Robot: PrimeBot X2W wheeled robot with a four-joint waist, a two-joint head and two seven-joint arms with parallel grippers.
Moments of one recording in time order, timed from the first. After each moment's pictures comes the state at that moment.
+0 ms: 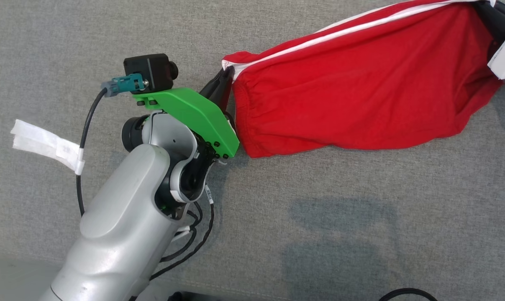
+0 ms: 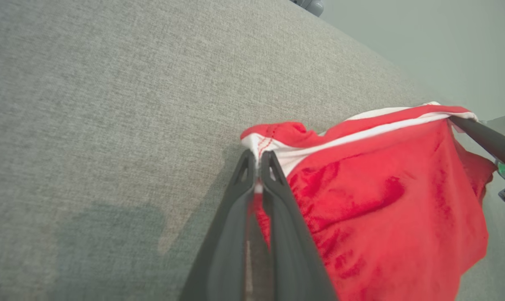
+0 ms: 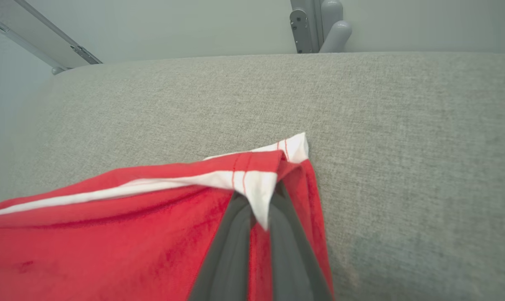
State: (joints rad) left arm -0.73 0.17 -0.63 0.18 -0.98 0.29 0.21; right arm -0.94 -0.69 0.49 0.44 1.02 0.13 0.26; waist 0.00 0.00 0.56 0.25
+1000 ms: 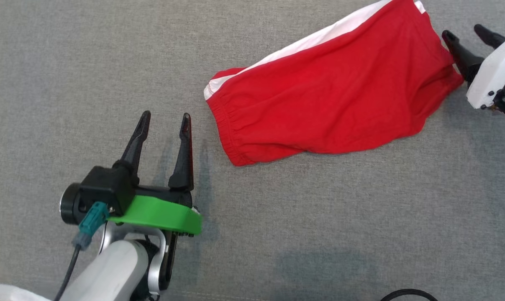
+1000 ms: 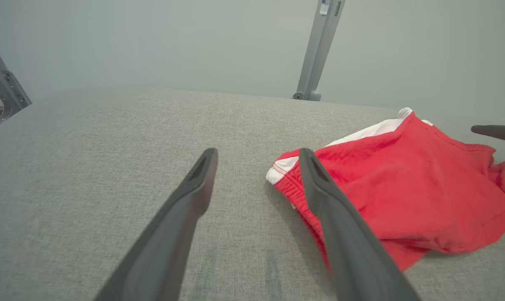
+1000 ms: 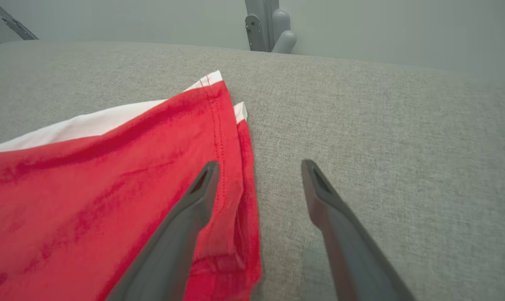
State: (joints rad) left arm -0.39 0.41 -0.68 -0.14 -0.65 0.46 -0.17; right arm -0.89 -0.61 0.49 0.57 0.81 0.13 0.21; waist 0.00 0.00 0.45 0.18
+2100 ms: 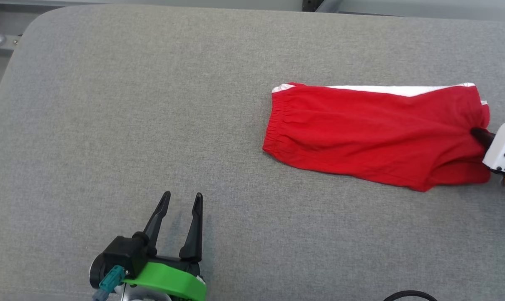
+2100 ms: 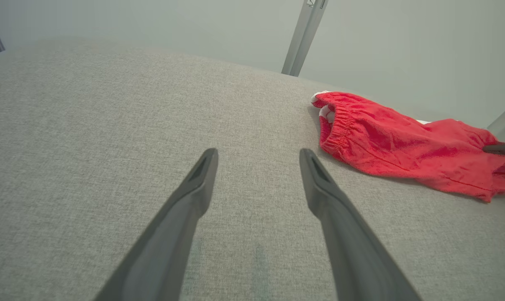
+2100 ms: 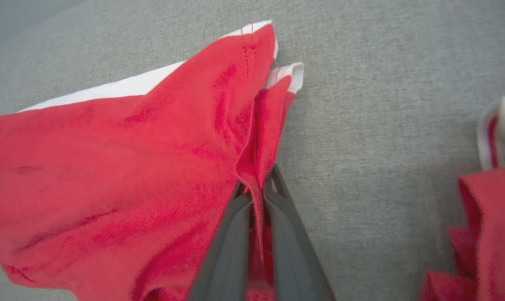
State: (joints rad) left arm -0.08 0.19 -0.45 0.08 -0.52 0.10 -0.26; right arm -0.65 -0.52 0.17 0.73 0.80 0.13 0.48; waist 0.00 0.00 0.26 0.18
